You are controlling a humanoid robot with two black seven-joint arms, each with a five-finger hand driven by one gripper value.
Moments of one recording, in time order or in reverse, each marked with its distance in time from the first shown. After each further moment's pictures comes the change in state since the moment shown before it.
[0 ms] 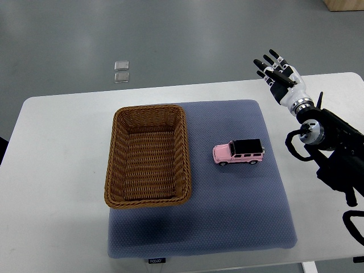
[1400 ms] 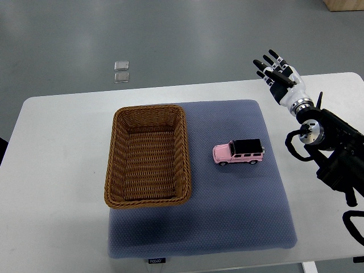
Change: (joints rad) left arm 0.003 0.000 -0.012 -0.006 0.001 -0.008 0.003; right arm 0.000 0.001 -0.001 0.000 -0.001 0.002 -0.001
